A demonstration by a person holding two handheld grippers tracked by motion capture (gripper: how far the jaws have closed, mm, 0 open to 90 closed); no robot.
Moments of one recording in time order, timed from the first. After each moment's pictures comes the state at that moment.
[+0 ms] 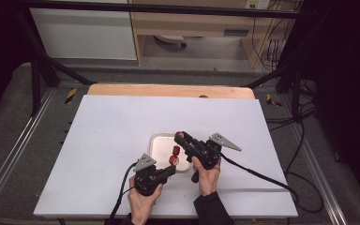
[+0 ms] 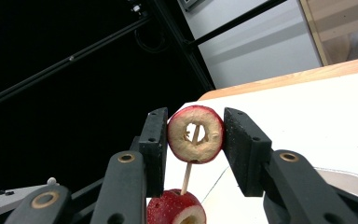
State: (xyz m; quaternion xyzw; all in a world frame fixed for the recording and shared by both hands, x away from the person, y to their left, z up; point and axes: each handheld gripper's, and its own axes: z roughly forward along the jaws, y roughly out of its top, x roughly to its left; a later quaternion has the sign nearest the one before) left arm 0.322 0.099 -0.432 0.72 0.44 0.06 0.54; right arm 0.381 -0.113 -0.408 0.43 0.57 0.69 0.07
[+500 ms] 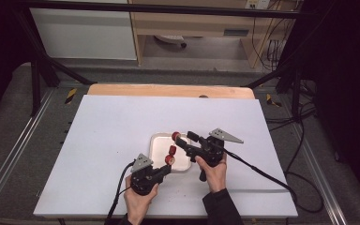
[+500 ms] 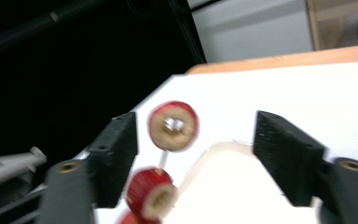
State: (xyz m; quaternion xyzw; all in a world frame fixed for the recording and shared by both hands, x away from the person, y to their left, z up) left arm 0.325 0.112 -0.435 0.73 0.44 0.09 0.52; right arm 0.387 -0.125 -0.394 0.42 0.64 0.64 0.08
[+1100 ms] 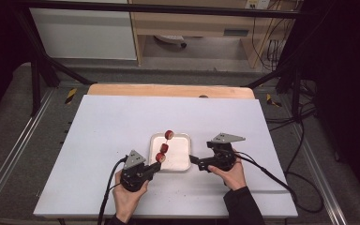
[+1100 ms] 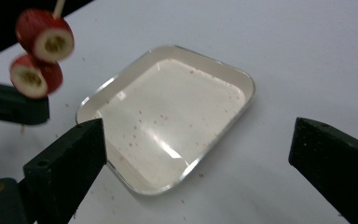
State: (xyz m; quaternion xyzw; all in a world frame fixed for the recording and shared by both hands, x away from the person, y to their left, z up) left arm 0.331 0.137 -0.421 0.76 0.42 0.12 0.48; right arm 0.389 -0.164 -0.413 0.39 0.78 0.47 0.11
